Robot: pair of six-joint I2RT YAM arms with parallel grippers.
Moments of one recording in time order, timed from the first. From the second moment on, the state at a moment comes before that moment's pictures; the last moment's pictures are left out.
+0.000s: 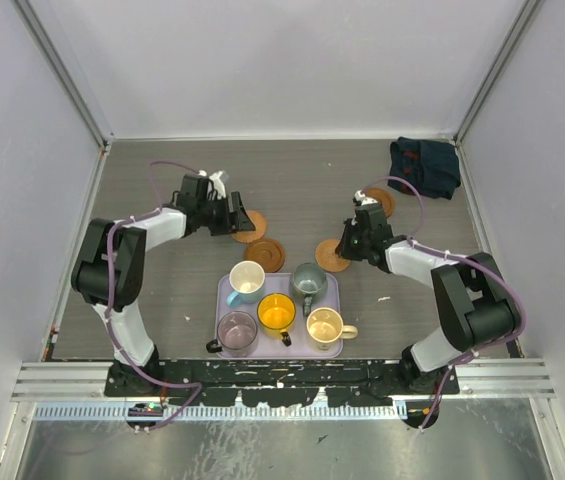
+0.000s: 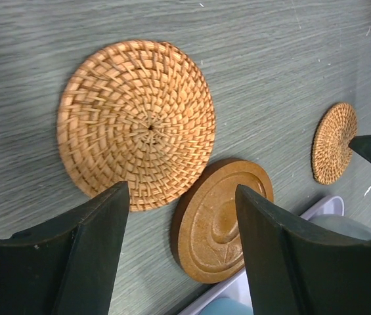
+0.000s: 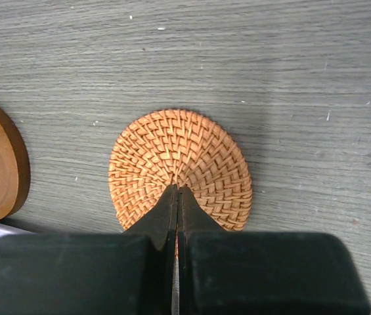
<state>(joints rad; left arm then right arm) -0.27 1.84 1.08 -0.03 0.46 -0.43 0.33 1.53 0.71 0.02 -0.08 0.45</state>
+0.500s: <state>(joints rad) -0.30 1.90 1.13 -0.03 0.41 -0.46 0.33 1.59 0.74 0.03 -0.05 0.47</state>
